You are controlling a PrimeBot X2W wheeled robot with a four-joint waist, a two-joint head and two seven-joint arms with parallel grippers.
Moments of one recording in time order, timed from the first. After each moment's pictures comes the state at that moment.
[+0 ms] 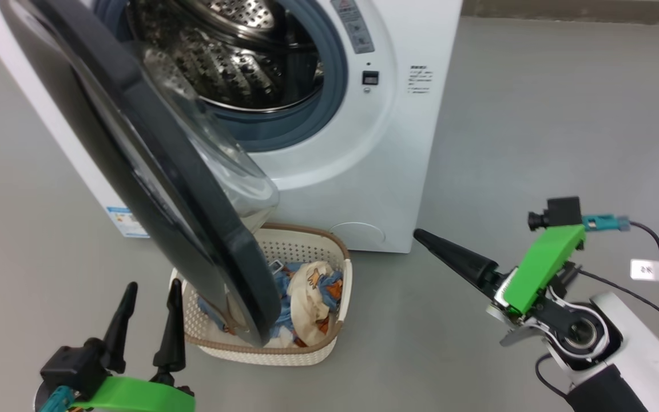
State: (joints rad) left arm -0.14 0.10 -0.11 0.30 -0.39 -0.13 -0.26; right arm -0.43 -0.26 0.42 0.30 1.50 0.12 0.44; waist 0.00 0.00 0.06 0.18
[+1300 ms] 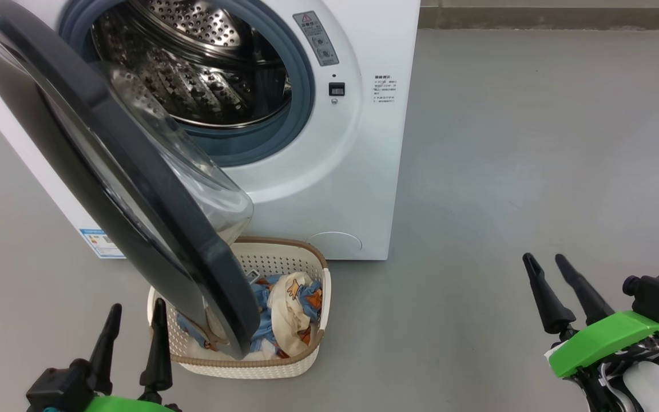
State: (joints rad) left arm -0.08 0.09 -0.05 0.28 -0.38 -0.13 -0.26; right arm -0.23 -0.36 0.39 0.40 0.90 0.12 -0.25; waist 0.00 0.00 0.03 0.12
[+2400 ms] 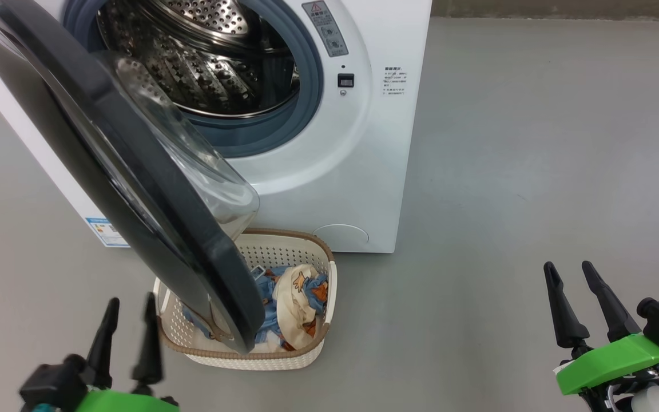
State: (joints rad) left arm -0.09 0.08 -0.04 0.28 -0.38 -0.13 -0.26; right arm -0.09 -0.23 0.12 0.31 0.53 0.13 -0.25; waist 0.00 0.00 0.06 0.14
